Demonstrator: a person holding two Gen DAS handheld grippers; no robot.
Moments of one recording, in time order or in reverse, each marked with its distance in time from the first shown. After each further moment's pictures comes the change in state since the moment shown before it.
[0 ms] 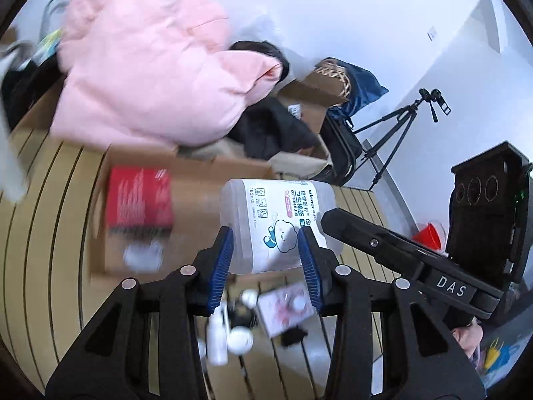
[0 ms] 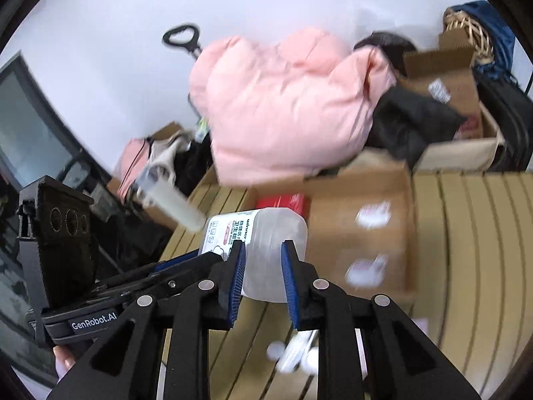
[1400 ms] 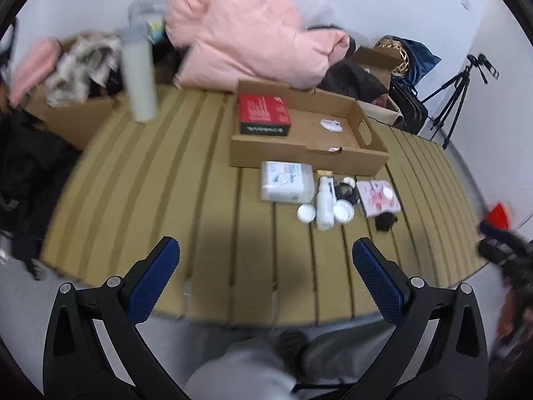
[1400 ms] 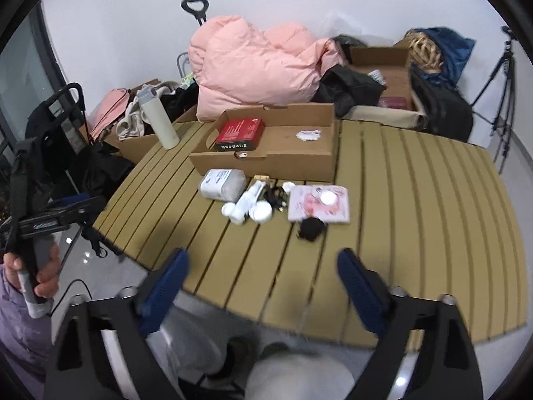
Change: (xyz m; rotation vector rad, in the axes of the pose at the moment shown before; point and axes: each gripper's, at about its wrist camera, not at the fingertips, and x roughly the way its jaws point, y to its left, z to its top) left arm -0.107 0.049 -0.180 0.001 0.011 0.358; right arm -0.129 0.016 -0.201 -0.158 0.060 -0.219
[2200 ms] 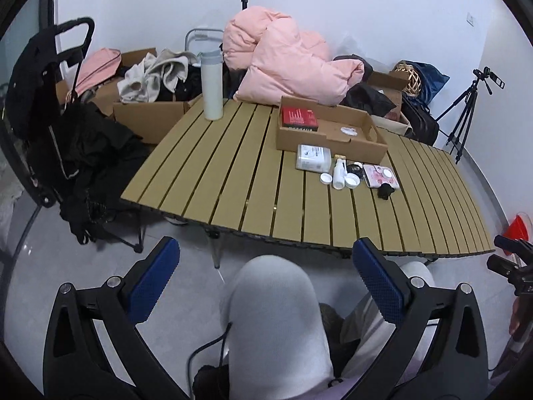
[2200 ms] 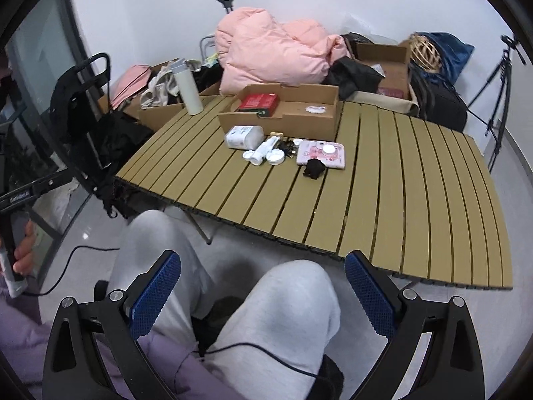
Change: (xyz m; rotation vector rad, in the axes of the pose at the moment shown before) left arm -0.178 -0.014 -0.136 -0.029 -0.166 0.186; right arm -0.111 0.019 -0.110 -0.075 0.028 -0.007
